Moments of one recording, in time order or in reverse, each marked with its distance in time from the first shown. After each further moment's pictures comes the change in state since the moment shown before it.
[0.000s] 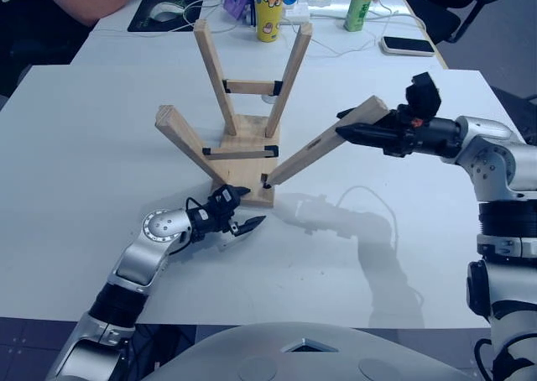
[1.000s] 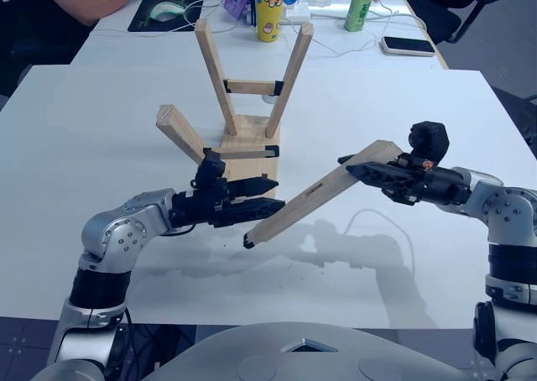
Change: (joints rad) left arm -0.106 -0.003 0.240 -0.174 -0.736 0.529 -0.177; right arm 0.286 -0.053 -0.164 -0.195 0.389 0.413 -0.044
